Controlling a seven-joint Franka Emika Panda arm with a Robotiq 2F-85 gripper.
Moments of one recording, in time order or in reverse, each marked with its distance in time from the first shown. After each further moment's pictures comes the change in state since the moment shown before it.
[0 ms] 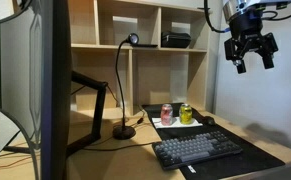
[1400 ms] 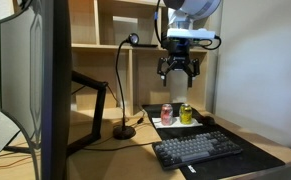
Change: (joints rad) arm 0.149 0.402 0.117 0.235 0.186 0.336 0.329
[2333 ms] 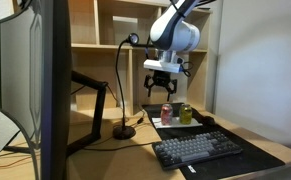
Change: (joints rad) arm 0.077 0.317 -0.072 0.144 -0.135 0.435 0.422
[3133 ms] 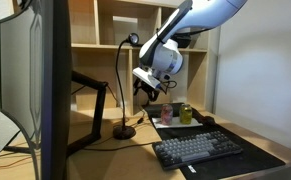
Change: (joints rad) arm -0.026 0.321 0.056 0.270 0.290 0.326 -0.052
